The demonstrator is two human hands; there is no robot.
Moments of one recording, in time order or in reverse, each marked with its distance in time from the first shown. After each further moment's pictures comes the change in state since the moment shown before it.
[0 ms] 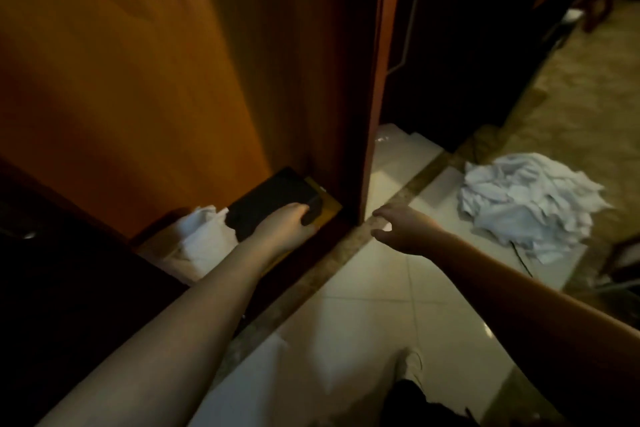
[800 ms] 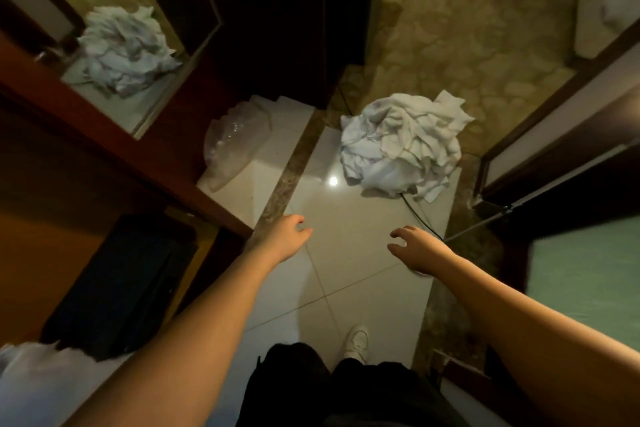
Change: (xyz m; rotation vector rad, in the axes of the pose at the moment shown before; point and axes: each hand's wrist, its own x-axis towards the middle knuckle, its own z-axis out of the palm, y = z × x) left_hand 0.326 0.337 0.154 0.080 -0.335 0.082; right_hand 0.003 0.450 -0.024 0.311 -0.138 0.604
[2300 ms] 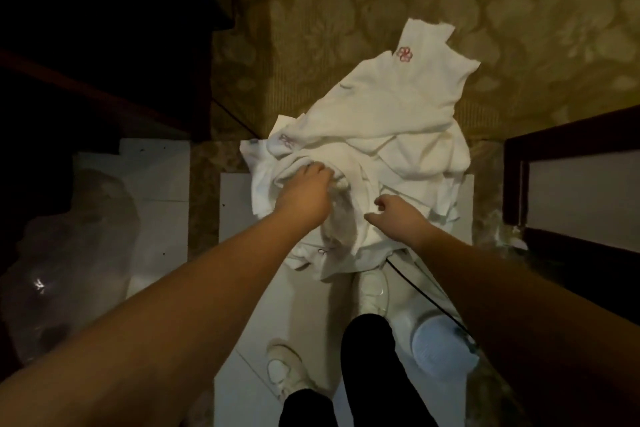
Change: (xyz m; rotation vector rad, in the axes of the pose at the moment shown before) left_hand 0.780 0.294 0.093 0.481 -0.247 0.363; right_hand 0.676 0.275 -0.117 0.603 -0.121 0.416
